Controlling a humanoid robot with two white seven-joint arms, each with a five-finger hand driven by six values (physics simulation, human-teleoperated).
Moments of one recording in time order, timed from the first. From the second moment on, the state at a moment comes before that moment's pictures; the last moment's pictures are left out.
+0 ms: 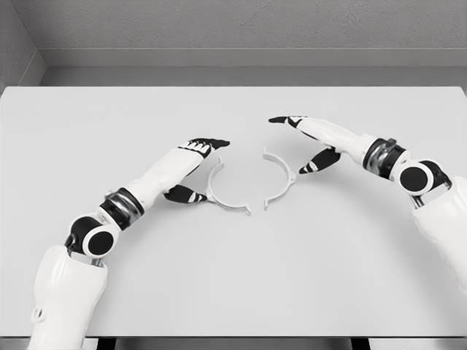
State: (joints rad) left arm -0.18 0.07 -0.10 -1.52 -0.76 -0.43 -0.47; right arm -0.55 -0.45 0.46 -1.26 0.29 -0.30 0.50
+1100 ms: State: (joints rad) left arm -0.27 0.05 -0.09 -1.43 -0.77 -0.36 -0.47; right arm -0.59 -0.45 0.46 -1.15 0.29 -0.30 0.50
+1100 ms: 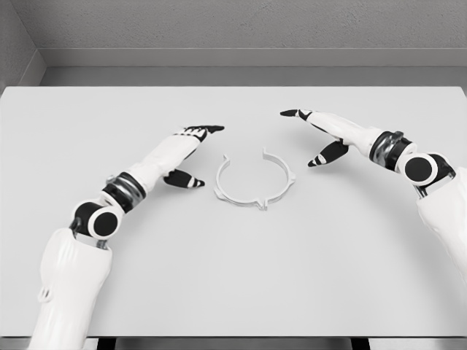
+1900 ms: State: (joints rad) left arm -0.31 0.02 -0.12 -1.40 -0.77 -0.36 -0.46; right arm -0.60 -0.45 0.46 -1.16 0.29 -0.31 0.50
